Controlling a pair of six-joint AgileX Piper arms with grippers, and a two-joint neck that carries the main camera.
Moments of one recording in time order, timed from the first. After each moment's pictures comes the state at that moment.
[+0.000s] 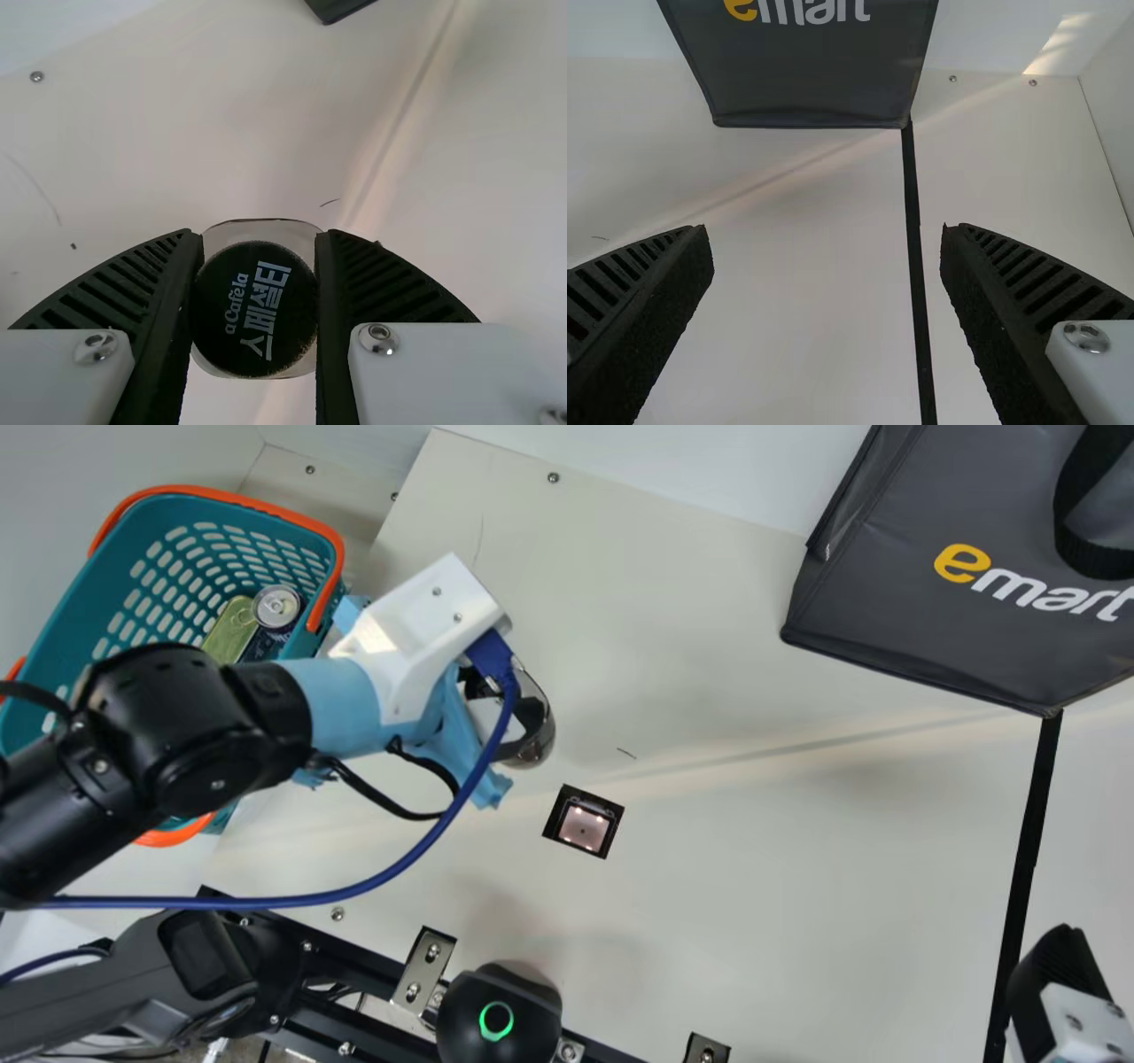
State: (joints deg) left arm -35.1 66.3 -61.1 0.7 49.1 -2.8; right arm 0.6 42.6 -69.8 -0.8 69.5 -2.3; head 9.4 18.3
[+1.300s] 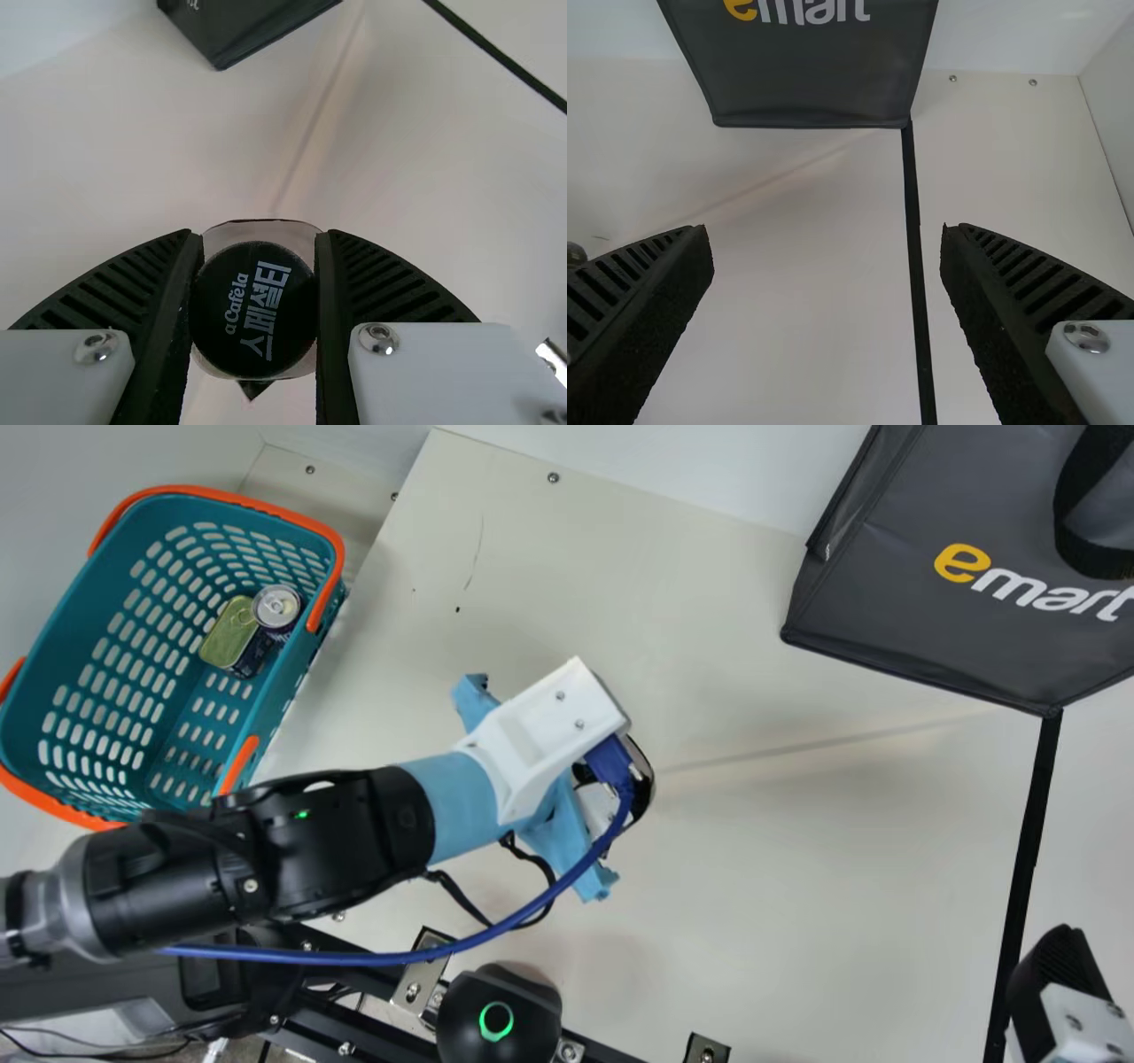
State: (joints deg) left arm -54.7 72.7 -59.0 14.9 37.4 -24.2; right arm 0.6 42.6 -69.8 -0.8 69.6 -2.3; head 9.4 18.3
